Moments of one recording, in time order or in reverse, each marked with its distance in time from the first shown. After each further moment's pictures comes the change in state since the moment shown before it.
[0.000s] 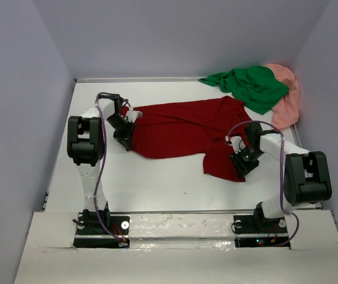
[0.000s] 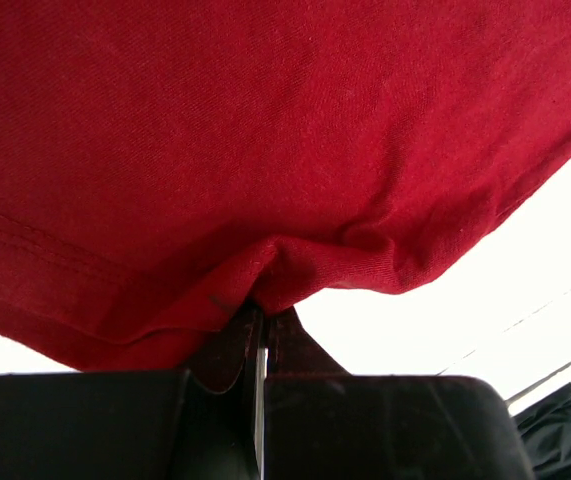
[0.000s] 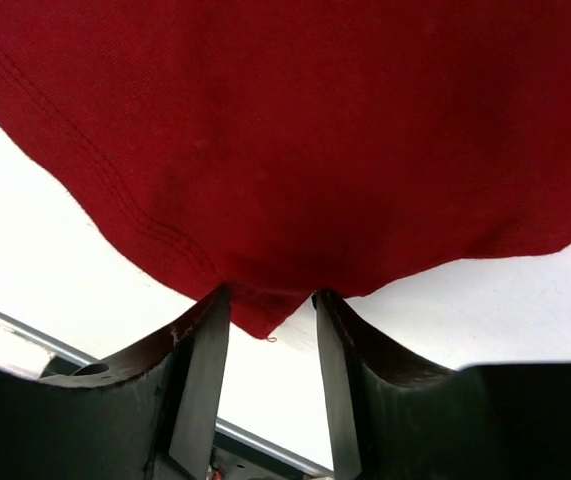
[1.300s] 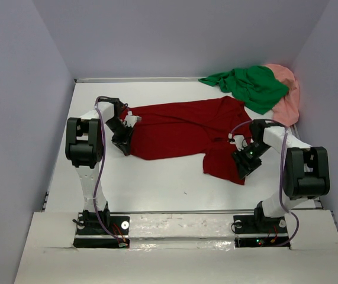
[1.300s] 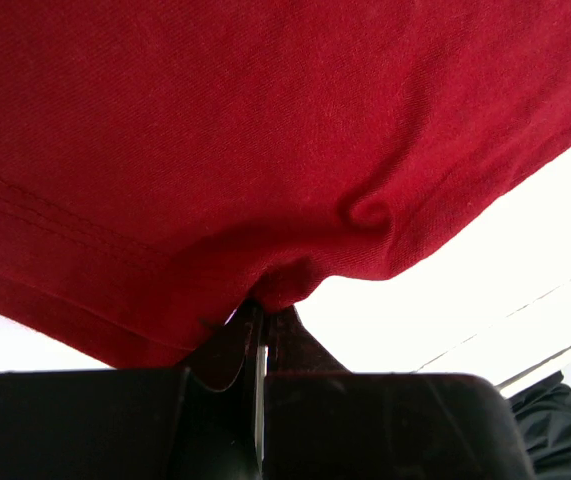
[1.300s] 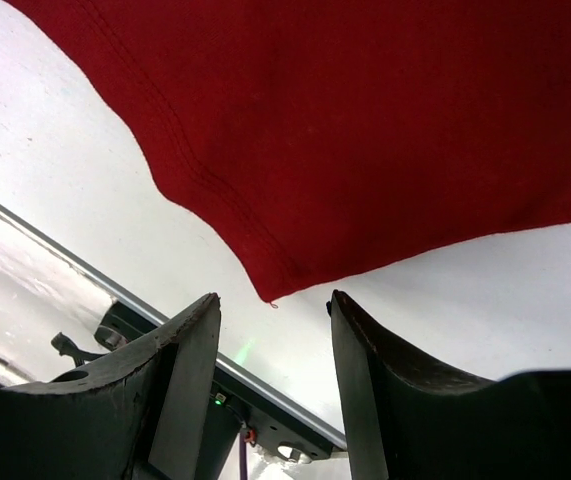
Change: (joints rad) left arm 0.000 -0.042 -0.086 0.005 -0.036 -0.019; right arm -0.066 0.050 0.118 -0.225 -0.101 -0.065
